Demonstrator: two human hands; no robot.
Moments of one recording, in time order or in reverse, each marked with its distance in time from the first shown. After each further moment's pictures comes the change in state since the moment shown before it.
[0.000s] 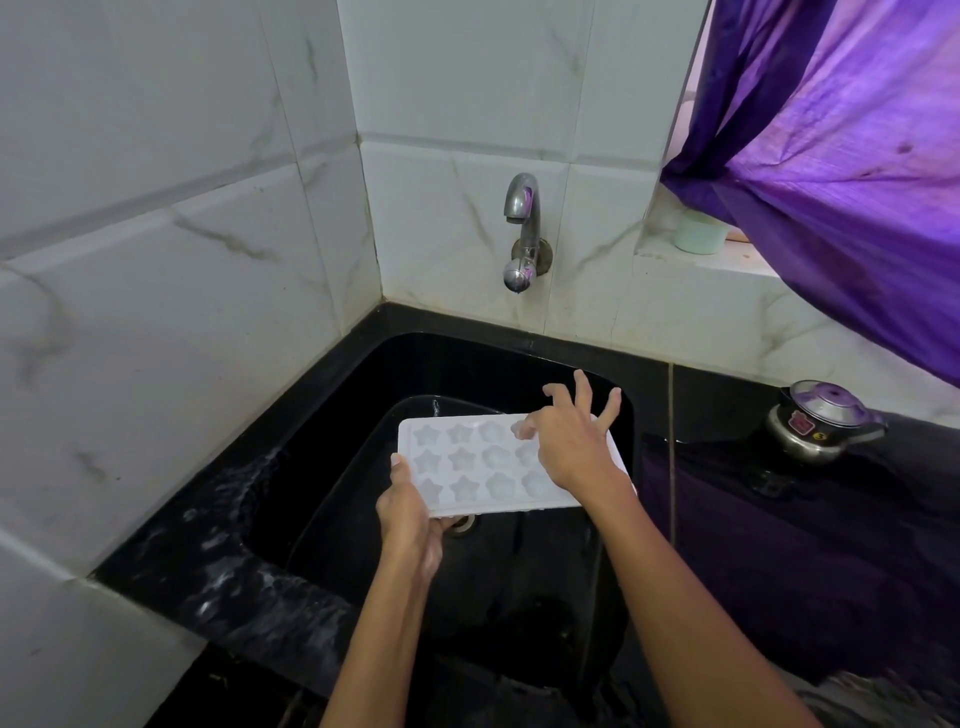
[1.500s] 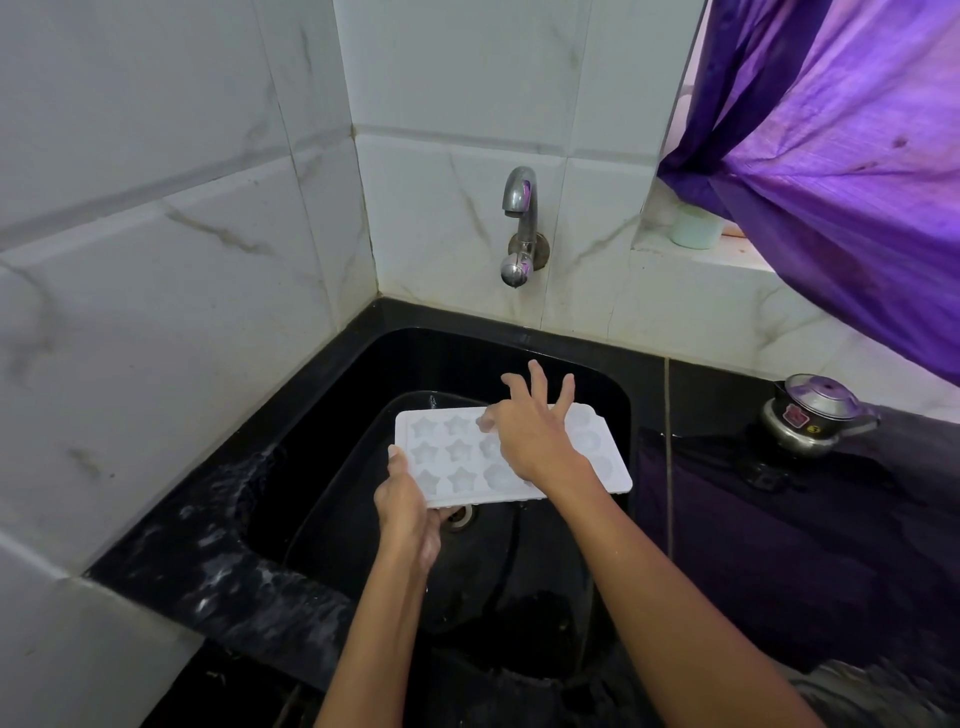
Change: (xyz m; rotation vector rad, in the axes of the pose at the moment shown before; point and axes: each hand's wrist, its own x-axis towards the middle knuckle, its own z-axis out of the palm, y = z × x) left_hand 0.002 0.003 0.001 -0.003 -0.001 -0.004; right_hand 0.001 -0.034 -0.003 -0.021 -0.021 -0.126
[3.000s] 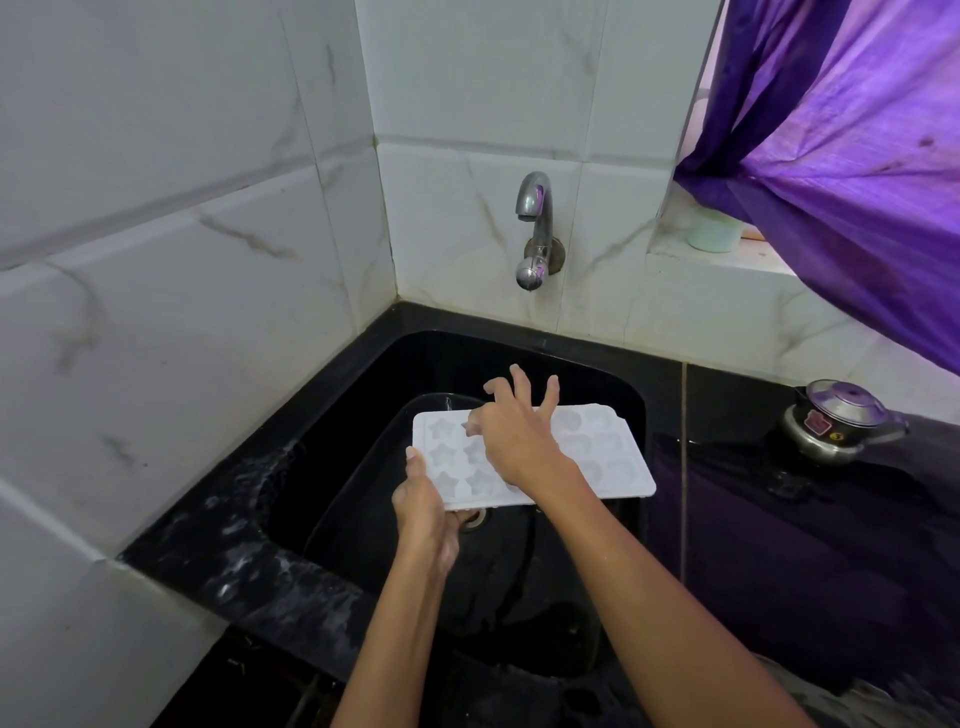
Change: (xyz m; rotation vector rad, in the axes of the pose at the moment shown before) left_hand -0.012 -0.005 0.004 -0.017 0.005 0.015; right_hand -0.004 -0.023 -0.002 0.005 0.009 -0.078
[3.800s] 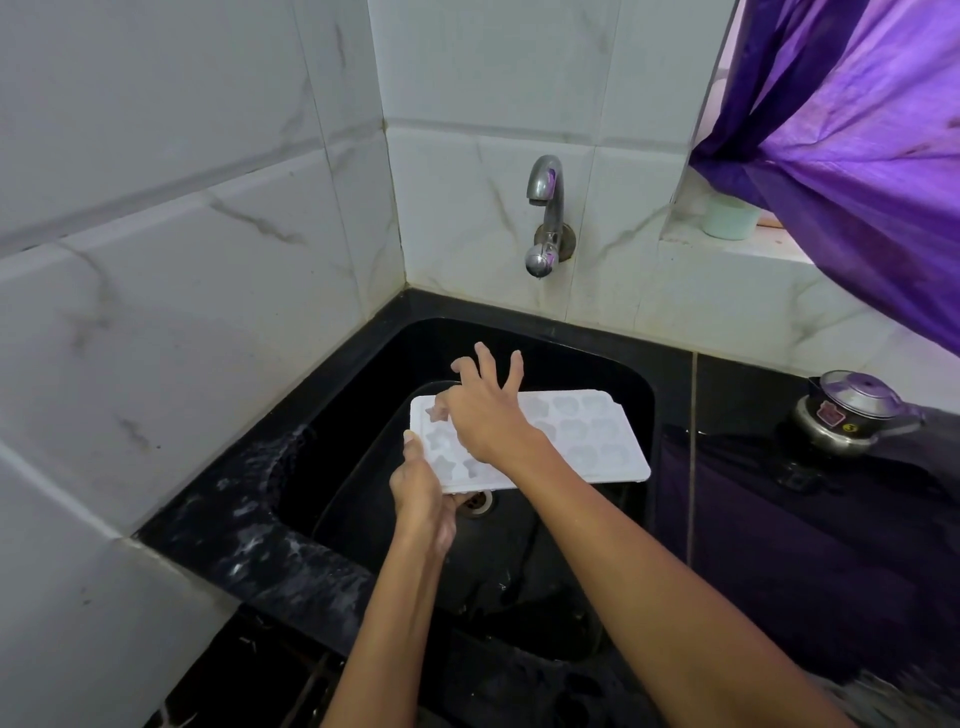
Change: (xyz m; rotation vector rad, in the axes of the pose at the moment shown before) left_hand 0.009 0.003 -0.008 -0.067 0.008 0.024; right_hand 0.015 -0.029 0.001 -0.042 -0.025 -0.157
